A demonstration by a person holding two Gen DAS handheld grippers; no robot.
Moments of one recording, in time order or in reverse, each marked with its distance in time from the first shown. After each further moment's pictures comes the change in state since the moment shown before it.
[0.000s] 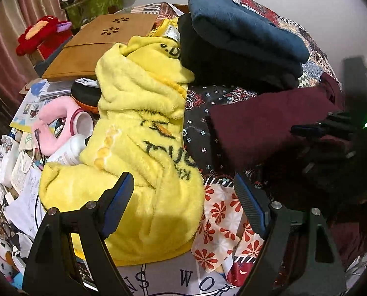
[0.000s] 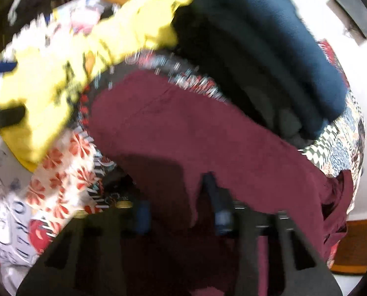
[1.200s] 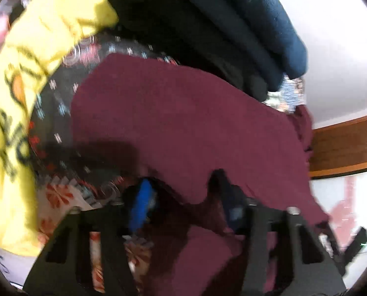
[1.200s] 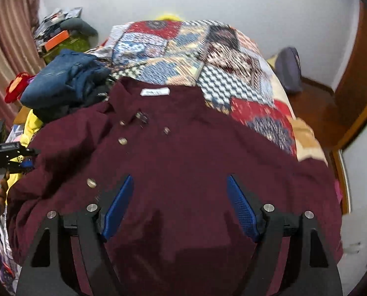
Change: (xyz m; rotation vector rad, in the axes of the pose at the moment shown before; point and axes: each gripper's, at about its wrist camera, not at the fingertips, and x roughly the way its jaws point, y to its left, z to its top) left arm 0.097 -0.085 0.040 -0.350 0.169 -0.337; right arm -0.134 -0.203 -0.253 0.771 -0.240 -0.131
